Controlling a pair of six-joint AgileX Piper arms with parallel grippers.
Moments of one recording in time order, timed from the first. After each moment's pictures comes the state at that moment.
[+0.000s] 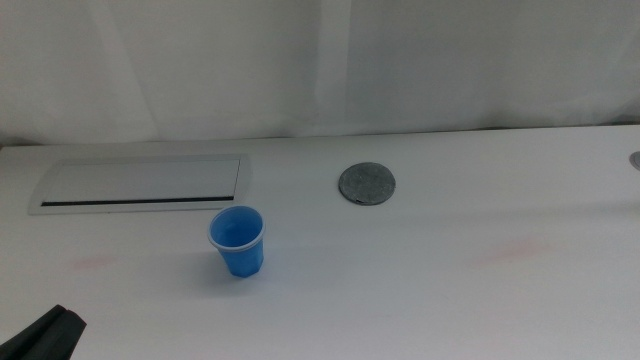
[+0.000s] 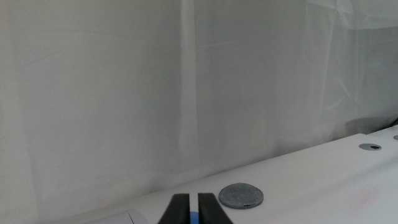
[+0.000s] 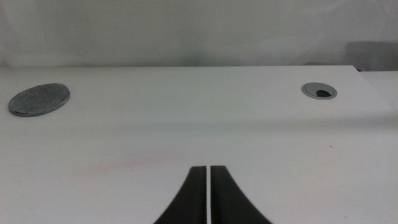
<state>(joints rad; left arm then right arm) -0.57 0.01 0.00 0.21 0.03 -0.18 0.09 0.23 0.00 0.10 0.12 -0.13</state>
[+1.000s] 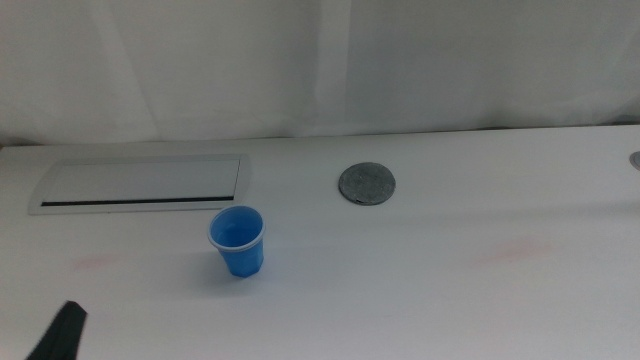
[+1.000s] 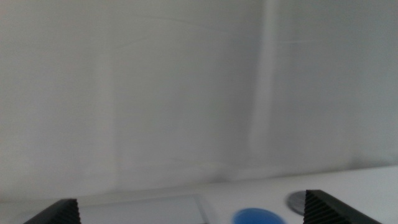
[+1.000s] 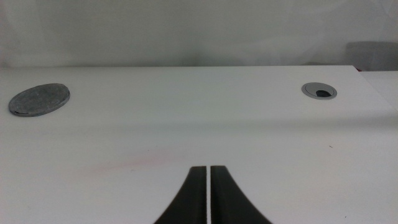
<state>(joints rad) -0.34 0.01 0.00 0.21 0.03 -0.26 0.09 0.23 0.00 0.10 0.12 -0.13</state>
